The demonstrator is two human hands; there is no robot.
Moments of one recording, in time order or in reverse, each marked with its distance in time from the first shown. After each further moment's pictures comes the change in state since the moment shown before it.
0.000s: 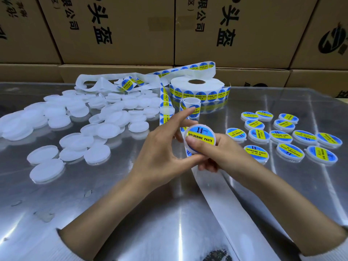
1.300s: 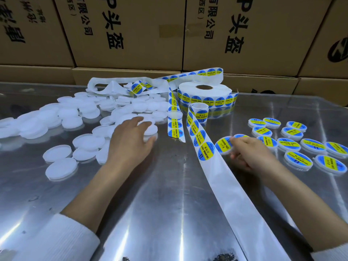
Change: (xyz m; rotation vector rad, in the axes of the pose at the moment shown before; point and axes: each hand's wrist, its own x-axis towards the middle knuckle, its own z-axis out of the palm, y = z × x) left_hand 0.003 -0.078 -0.053 0.829 -0.036 -0.376; right_hand 0.019 0.028 -0.043 -0.221 0.422 0.249
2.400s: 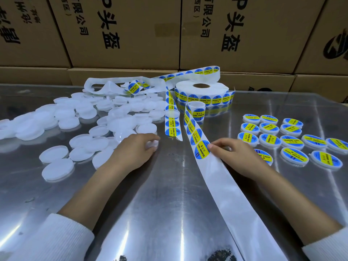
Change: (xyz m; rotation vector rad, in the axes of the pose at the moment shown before) left_hand -0.005 0.004 0.005 -0.231 -0.296 -0.017; right_hand -0.002 0.013 0.008 -0.262 -0.127 -0.323
